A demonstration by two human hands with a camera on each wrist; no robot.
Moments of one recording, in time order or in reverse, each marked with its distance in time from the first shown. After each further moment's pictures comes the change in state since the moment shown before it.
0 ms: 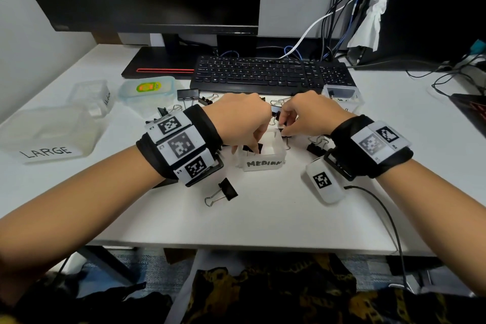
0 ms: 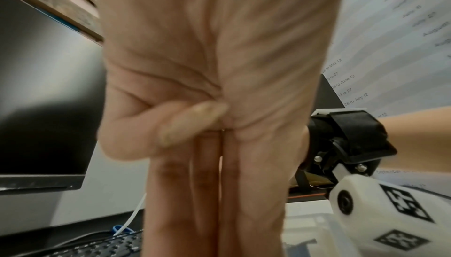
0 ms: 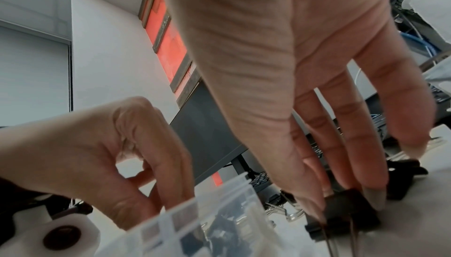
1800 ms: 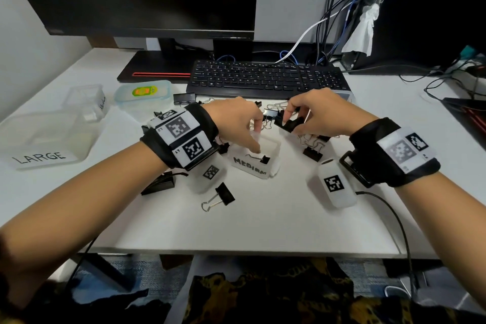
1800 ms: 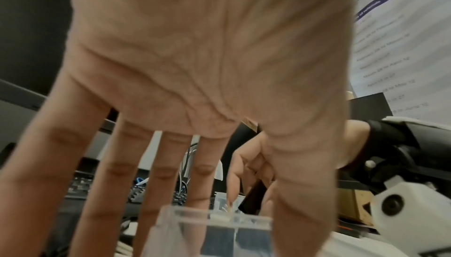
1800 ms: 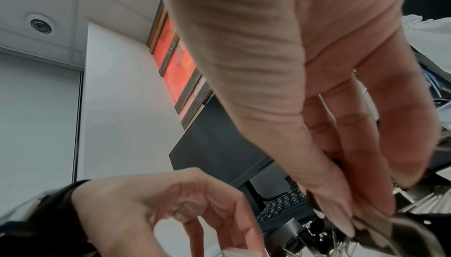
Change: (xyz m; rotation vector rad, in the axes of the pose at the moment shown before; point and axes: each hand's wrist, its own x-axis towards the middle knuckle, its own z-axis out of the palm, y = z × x) left_hand 0.019 -0.022 0.009 -0.244 -0.038 -0.082; right_hand -0.022 0.014 -0.021 0.082 0.072 -0.088
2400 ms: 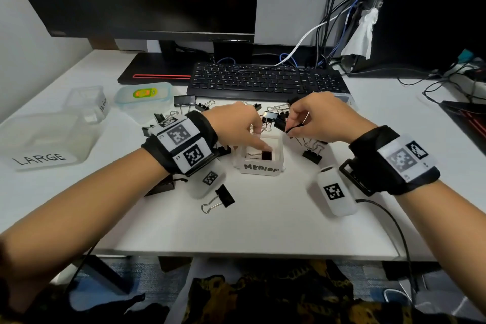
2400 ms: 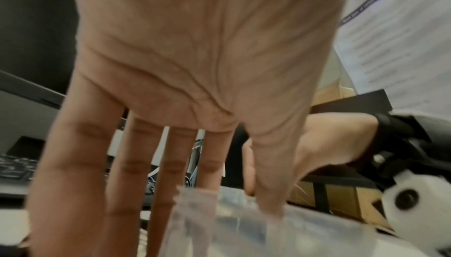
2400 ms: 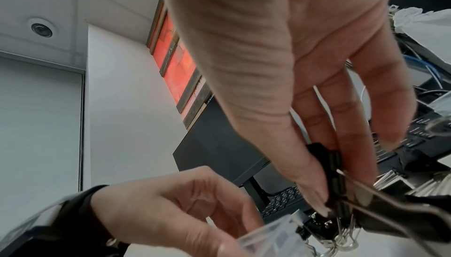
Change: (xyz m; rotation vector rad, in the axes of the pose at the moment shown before) left_hand 0.003 -0.005 0.009 -0.050 0.040 0.036; right_hand -0.004 -0.005 0.003 0.009 0.038 0.006
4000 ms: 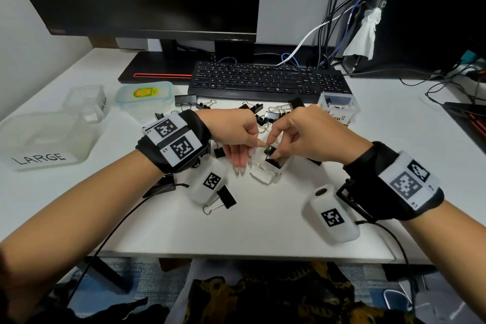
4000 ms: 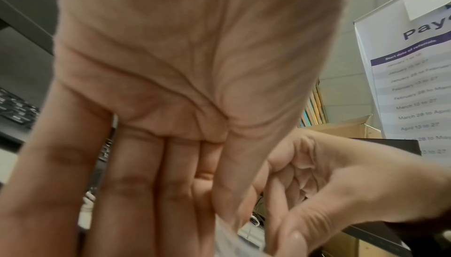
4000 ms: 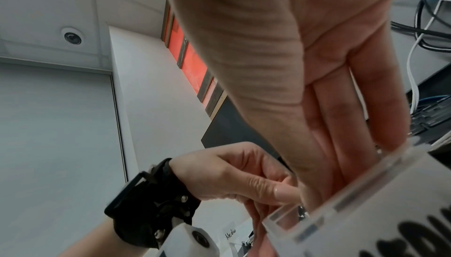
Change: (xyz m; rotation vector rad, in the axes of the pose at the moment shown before) left_hand -0.002 -0.005 0.000 -0.510 -0.321 -0.074; right_hand -0.019 -0.031 0.012 0.100 -0.073 -0.076
